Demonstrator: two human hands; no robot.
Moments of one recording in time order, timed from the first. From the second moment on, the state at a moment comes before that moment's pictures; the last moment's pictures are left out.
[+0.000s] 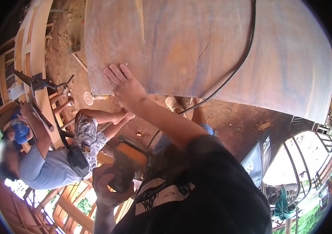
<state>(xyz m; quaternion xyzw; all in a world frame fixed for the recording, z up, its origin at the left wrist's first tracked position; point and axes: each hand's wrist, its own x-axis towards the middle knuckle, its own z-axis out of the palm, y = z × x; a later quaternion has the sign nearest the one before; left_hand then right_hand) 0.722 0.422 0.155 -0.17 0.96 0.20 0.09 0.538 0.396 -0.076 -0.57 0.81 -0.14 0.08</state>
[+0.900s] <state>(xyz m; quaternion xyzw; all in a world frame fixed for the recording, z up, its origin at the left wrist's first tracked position) 0.676 0.415 0.143 -0.32 0.88 0.33 -0.12 0.516 0.581 -0.067 -0.41 0.87 -0.26 0.10</state>
